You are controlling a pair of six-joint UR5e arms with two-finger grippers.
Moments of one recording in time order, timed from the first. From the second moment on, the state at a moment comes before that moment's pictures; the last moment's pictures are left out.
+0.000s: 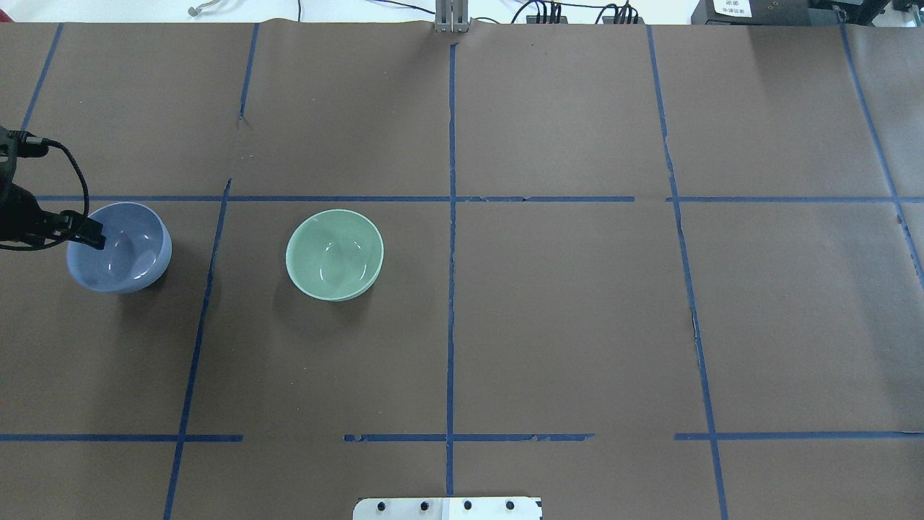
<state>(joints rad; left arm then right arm) -1.00 -1.57 -1.73 -1.99 -2.14 -0.76 1.58 -1.62 1.64 -1.63 2.28 0.02</state>
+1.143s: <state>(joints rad) -0.99 -1.57 -1.65 -2.06 -2.16 -0.77 1.58 -1.62 1.64 -1.63 2.28 0.02</state>
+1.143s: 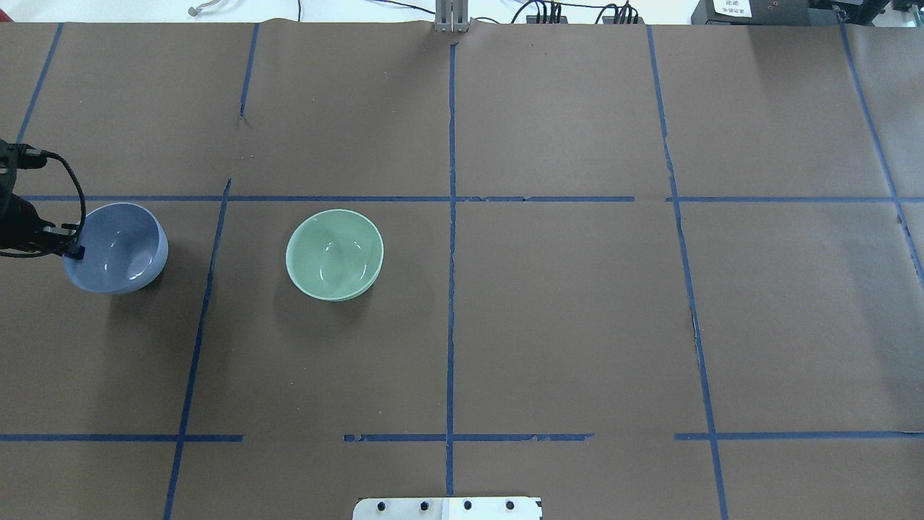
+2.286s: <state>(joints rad) -1.19 -1.67 -2.02 -1.56 -2.33 -0.69 1.58 -1.62 1.64 -1.63 2.28 0.02</state>
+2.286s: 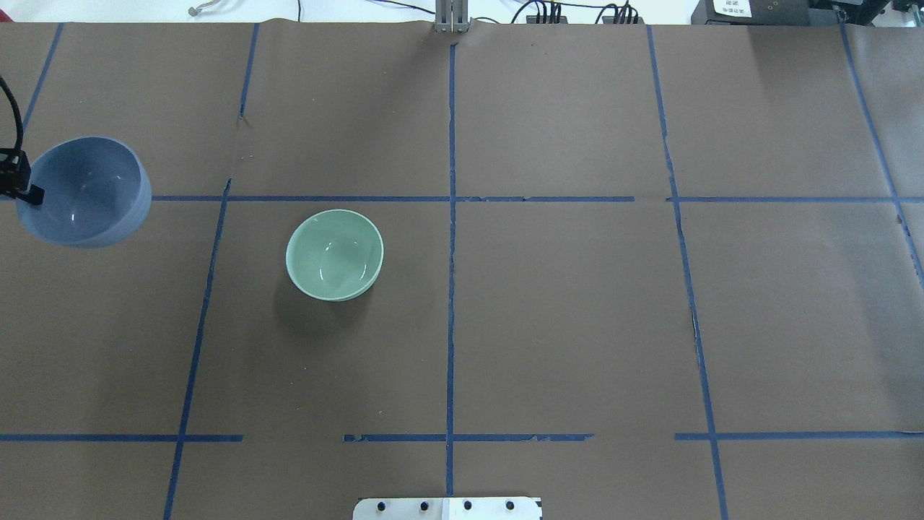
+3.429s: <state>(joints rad) -0.79 -1.98 -1.90 -1.63 -2.17 -1.31 1.58 -1.62 1.64 -1.63 2.28 0.02</state>
